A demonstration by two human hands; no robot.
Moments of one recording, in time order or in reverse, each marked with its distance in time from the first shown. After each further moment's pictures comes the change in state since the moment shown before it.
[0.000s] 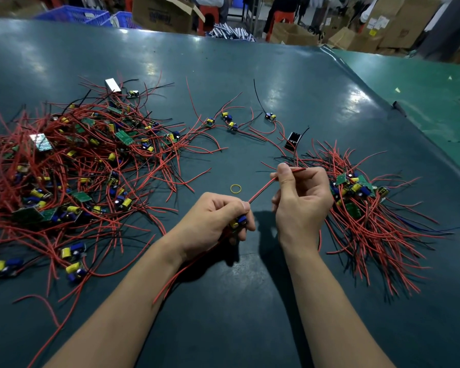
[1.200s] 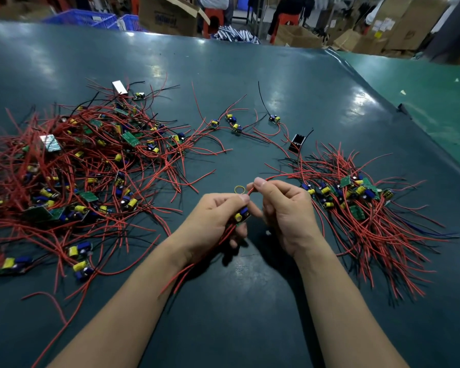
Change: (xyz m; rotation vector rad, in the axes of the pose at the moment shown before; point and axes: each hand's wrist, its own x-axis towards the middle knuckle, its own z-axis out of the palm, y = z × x) left_hand 0.006 -0.009 0.000 -0.109 0.075 -0.039; right_hand -0.001 -0.002 0.000 0.149 -0.499 0.477
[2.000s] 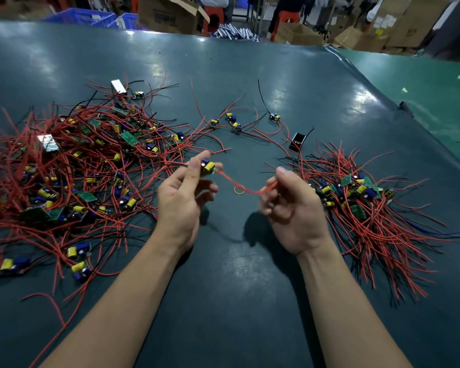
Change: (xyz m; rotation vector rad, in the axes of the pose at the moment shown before) left_hand 0.016 0.001 -0.020 -0.381 0.495 0.302; right_hand -0.002 -0.012 -0.006 0.326 -0.049 0.101
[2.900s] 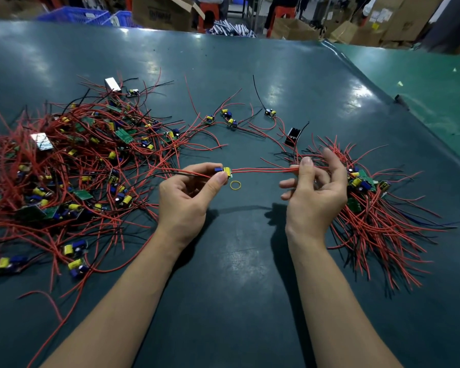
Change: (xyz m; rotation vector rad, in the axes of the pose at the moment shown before) left_hand -0.011 -0.003 0.000 0.378 -0.094 0.240; right_hand 0.012 0.006 -0.013 -0.378 0.623 -0.657
